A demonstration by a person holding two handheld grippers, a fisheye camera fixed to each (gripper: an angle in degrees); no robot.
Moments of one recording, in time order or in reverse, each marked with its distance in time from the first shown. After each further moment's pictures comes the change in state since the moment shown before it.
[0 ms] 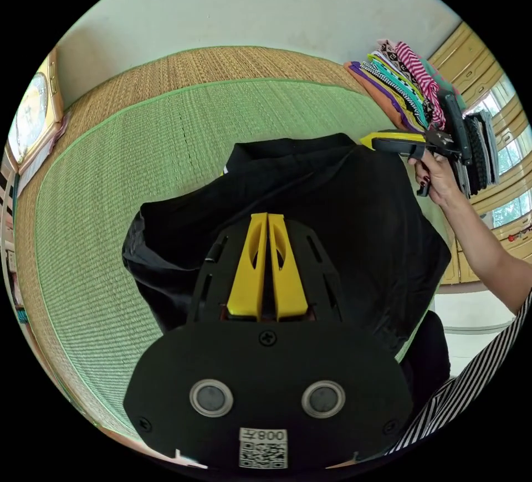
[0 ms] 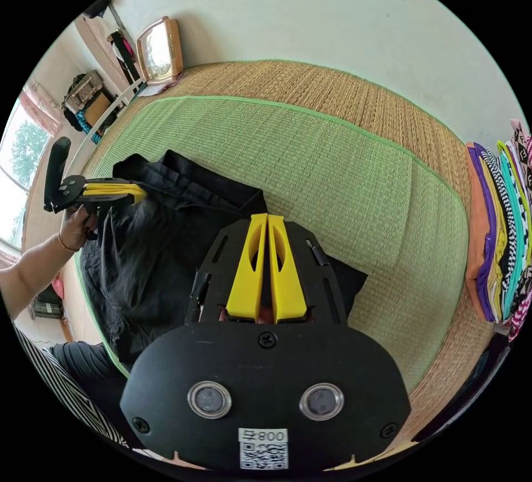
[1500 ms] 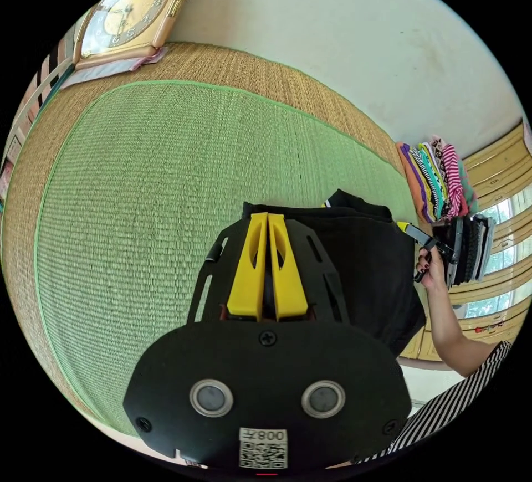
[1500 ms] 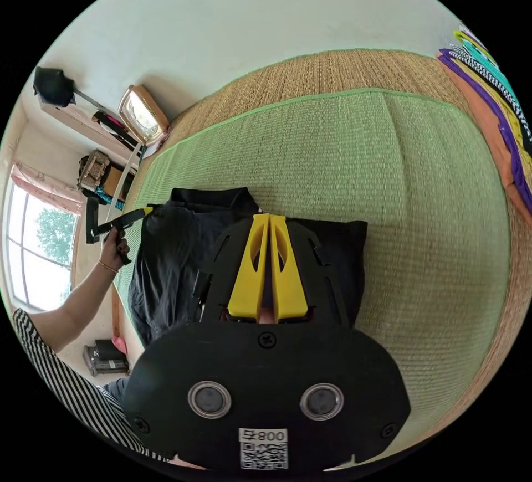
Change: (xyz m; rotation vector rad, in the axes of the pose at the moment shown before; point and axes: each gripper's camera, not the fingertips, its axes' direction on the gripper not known) left arm -0.190 0.075 -0.016 0.134 0.091 -0.389; right arm 0.130 0.045 -0.222 0.121 -0.266 0.322
